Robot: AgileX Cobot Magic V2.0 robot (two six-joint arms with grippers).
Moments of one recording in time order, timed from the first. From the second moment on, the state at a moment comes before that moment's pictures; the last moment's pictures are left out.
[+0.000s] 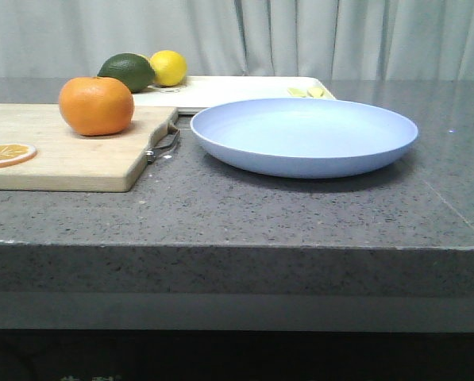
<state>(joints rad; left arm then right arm) -0.01 0.00 0.00 0.04 0.14 -0.09 0.11 -0.01 0.03 0.05 0.20 -0.04</state>
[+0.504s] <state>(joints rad) -0.01 0.00 -0.05 0.04 -0.06 -0.09 0.11 -0.01 -0.03 0.07 0.16 -0.04</state>
